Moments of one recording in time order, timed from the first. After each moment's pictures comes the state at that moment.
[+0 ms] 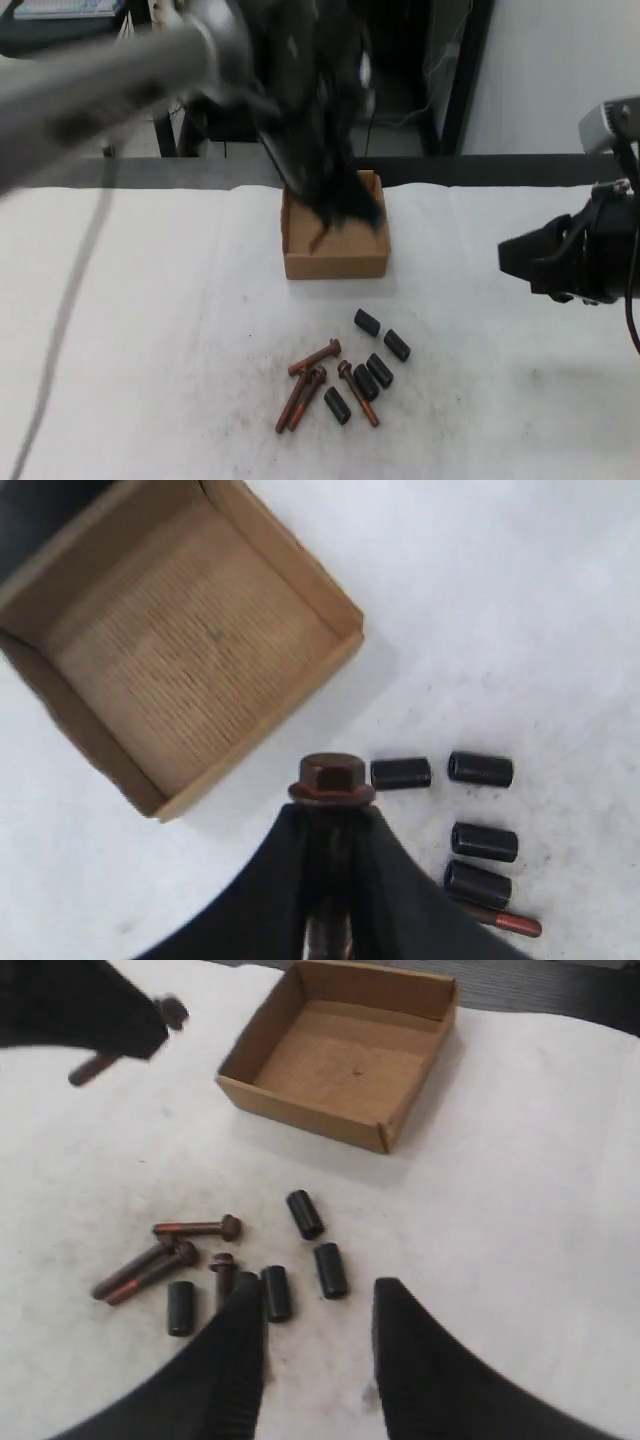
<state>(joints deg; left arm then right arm) -34.3 99.5 -91.5 51.9 3.8 8.3 10.7 61.4 -42.0 25.2 -27.3 -0.8</state>
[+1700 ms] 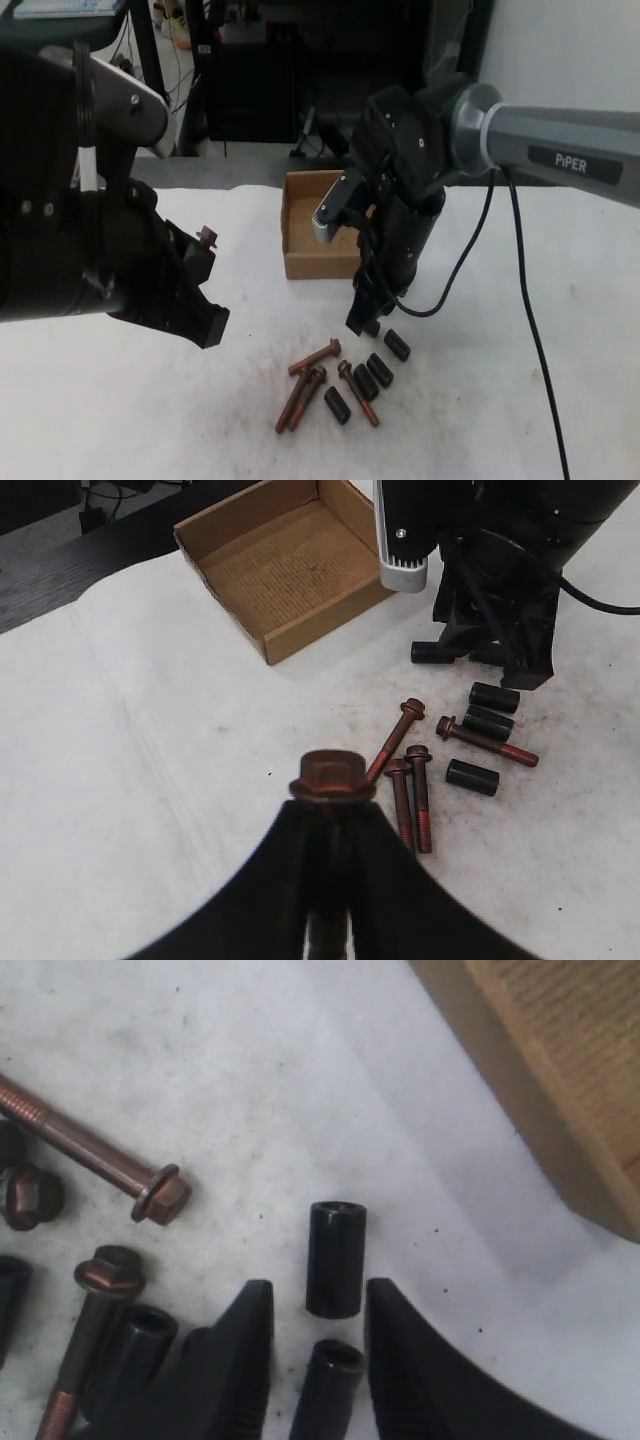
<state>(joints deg) -28.1 54.0 -47.0 39.0 3.8 7.3 30.1 114.1 -86.3 53.7 -2.5 -26.3</state>
